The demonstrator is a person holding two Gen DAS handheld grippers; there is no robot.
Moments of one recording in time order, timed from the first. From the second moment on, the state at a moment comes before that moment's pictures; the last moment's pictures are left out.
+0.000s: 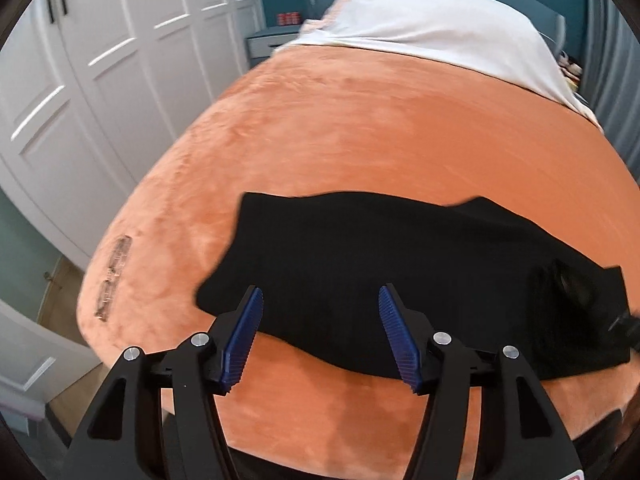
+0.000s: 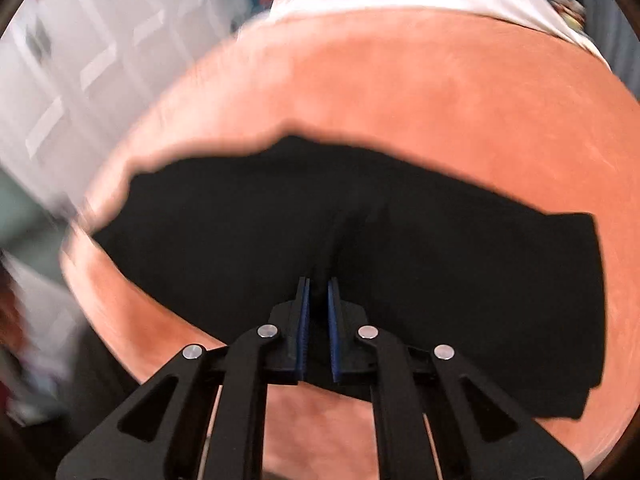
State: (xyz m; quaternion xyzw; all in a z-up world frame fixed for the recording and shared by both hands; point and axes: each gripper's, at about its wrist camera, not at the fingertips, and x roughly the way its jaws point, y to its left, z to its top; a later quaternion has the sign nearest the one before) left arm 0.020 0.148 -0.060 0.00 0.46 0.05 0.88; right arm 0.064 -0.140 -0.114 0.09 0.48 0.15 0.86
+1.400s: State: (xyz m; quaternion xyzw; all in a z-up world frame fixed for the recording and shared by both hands) left arm 0.023 0.098 -0.072 -0.01 0.51 0.01 0.86; right arm 0.090 -0.057 -0.190 -0.06 0.48 0.22 0.85
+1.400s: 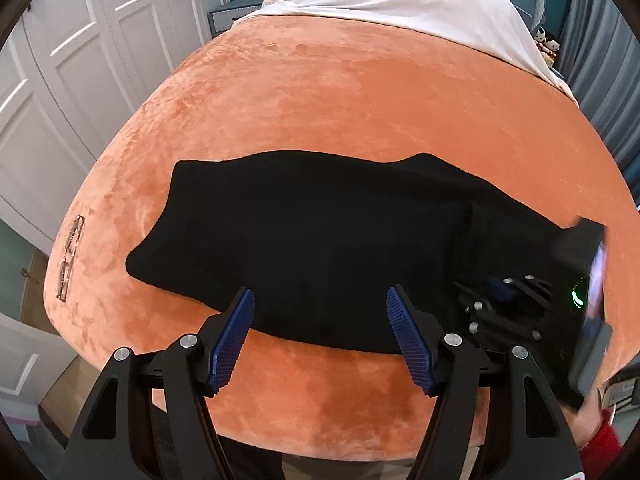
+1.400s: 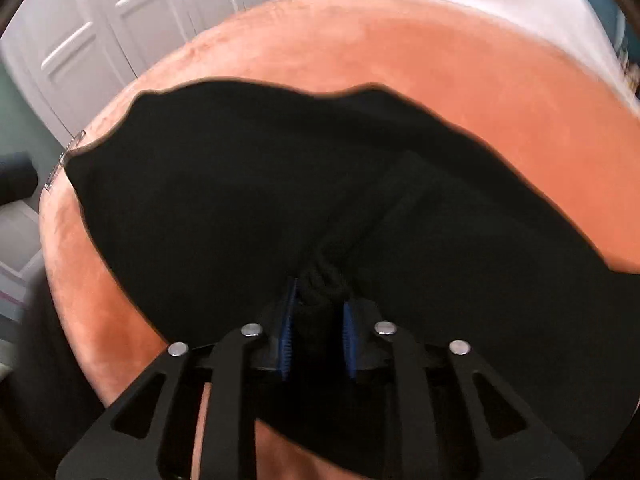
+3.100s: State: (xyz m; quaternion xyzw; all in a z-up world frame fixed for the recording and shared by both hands) left arm 0.102 0.133 -0.048 -0.14 0.46 0.03 0.87; right arm 0.015 -0.186 -0.118 0.15 0.49 0.05 0.86
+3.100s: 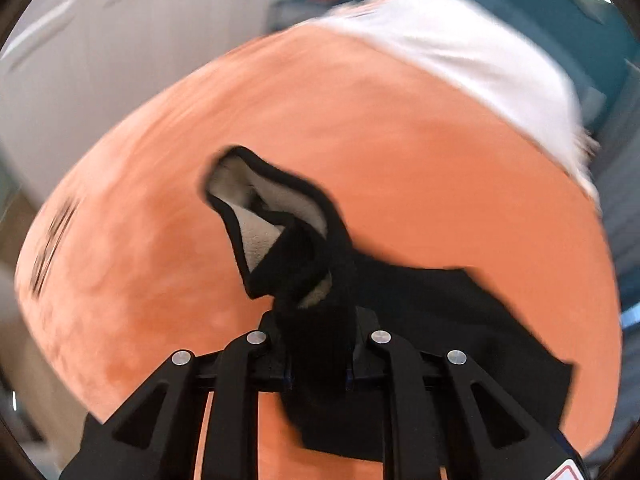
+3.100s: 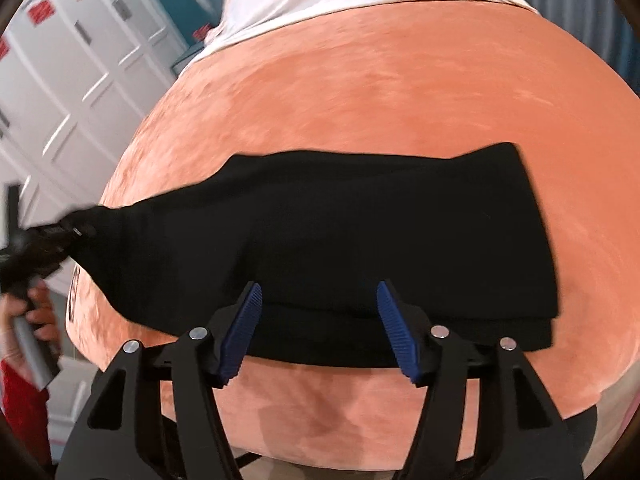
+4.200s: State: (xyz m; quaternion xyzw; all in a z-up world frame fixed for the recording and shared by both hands) left arm -0.010 0.090 -0.055 0.01 0.49 0.06 0.87; right arm 0.081 -0.166 -0.127 0.19 0.50 0.12 0.83
